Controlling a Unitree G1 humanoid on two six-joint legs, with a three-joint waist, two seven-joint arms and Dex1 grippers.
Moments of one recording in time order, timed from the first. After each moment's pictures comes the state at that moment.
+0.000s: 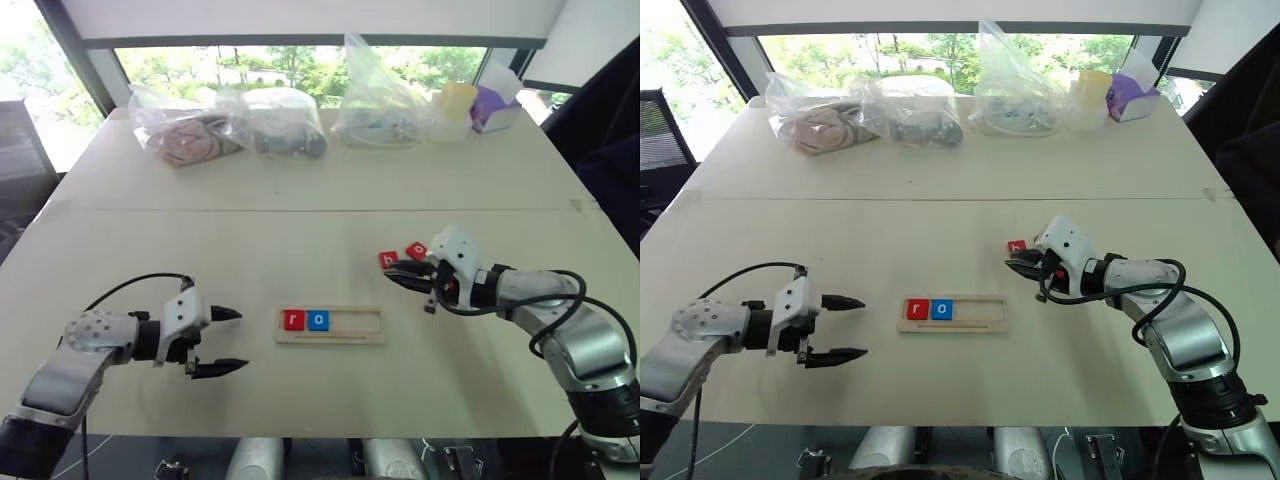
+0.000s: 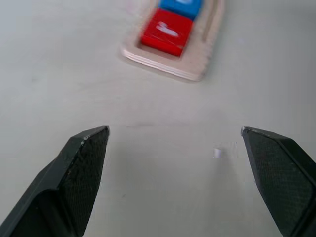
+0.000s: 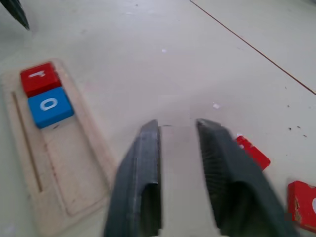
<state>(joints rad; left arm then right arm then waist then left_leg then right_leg) 0.00 0.85 0.06 -0.23 -0.40 0.30 -1.14 -0.27 -0.72 0.05 -0.33 0.36 0.59 0.79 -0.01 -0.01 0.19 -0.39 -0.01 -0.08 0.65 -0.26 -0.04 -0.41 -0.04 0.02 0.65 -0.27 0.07</state>
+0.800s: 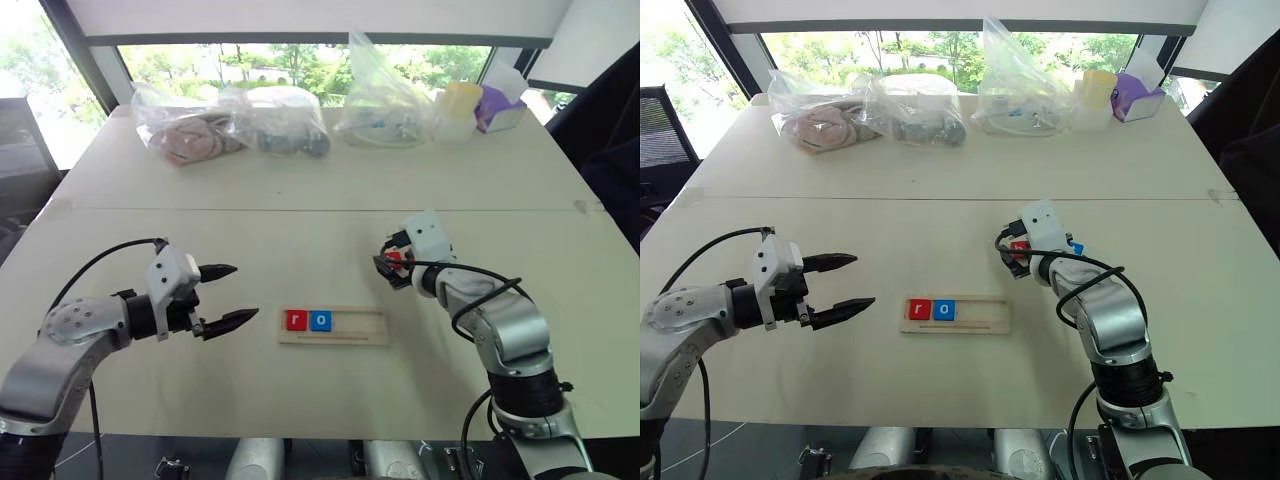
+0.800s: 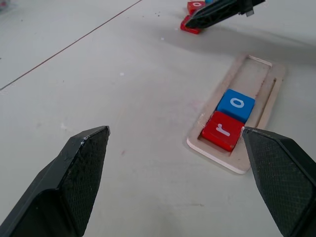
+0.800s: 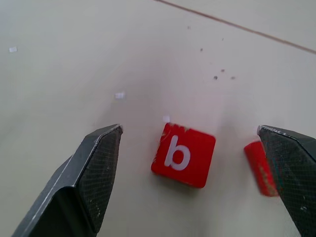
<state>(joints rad) -0.01 0.80 0.17 -0.43 -0.53 0.48 -0.92 -0.39 -0.34 0.08 -0.40 0.17 1.17 0.17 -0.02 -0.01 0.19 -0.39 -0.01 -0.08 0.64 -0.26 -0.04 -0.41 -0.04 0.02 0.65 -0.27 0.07</state>
